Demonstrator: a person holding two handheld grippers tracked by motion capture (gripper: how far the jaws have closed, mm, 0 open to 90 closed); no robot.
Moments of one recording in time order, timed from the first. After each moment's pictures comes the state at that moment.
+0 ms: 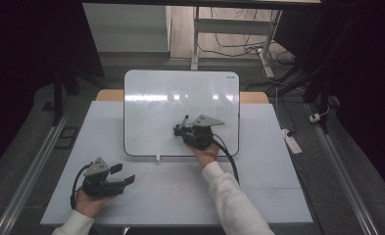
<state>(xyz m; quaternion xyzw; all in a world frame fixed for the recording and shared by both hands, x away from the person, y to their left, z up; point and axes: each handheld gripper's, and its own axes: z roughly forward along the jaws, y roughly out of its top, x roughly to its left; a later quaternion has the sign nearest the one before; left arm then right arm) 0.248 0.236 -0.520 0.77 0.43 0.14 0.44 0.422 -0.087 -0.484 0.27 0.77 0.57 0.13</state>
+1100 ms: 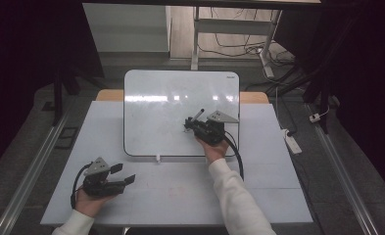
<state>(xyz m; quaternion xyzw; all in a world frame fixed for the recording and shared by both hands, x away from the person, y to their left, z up) 0.251 0.235 -0.521 0.77 0.43 0.13 0.44 0.430 -0.114 -0.480 0.31 0.72 0.60 0.14</state>
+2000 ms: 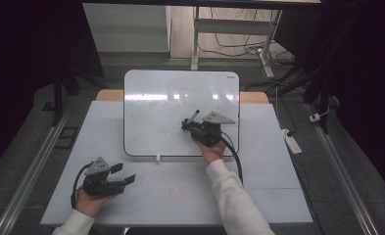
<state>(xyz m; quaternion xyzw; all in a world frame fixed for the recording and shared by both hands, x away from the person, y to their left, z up) 0.251 0.235 -0.522 0.77 0.43 0.13 0.44 0.425 -0.101 -0.482 0.29 0.74 0.59 0.14</state>
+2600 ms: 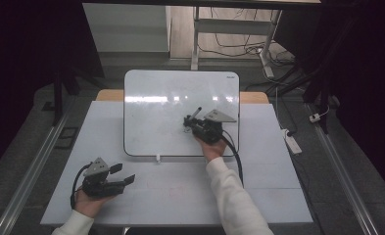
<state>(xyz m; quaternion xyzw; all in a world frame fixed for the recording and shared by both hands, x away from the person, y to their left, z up) 0.249 0.236 -0.520 0.77 0.43 0.14 0.44 0.433 -0.112 -0.474 0.31 0.72 0.60 0.17</state>
